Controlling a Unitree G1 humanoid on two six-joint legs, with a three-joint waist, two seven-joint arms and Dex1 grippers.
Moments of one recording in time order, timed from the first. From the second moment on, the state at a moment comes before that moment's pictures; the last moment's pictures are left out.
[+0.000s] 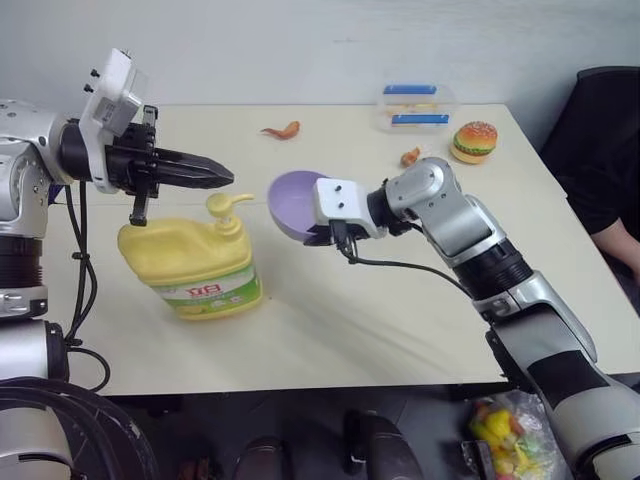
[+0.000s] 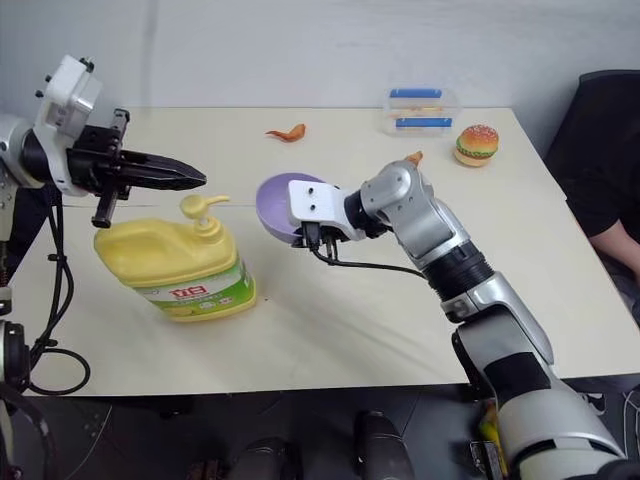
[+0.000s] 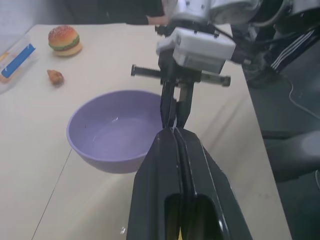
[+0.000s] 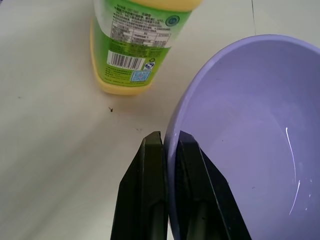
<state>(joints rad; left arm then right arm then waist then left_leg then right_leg) -1.03 0.96 -0.03 0.30 -0.43 0.49 -1.48 -1.15 -0.41 0.46 0.34 -0.02 0.26 1.28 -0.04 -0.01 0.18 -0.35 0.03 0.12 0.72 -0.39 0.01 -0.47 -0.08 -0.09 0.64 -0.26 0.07</state>
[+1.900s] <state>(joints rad) -0.89 0.90 0.03 0.20 -0.41 0.44 -1.42 -1.21 -0.46 0.46 0.13 0.03 0.37 1.43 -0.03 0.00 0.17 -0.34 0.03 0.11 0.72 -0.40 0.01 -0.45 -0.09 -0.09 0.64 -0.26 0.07</state>
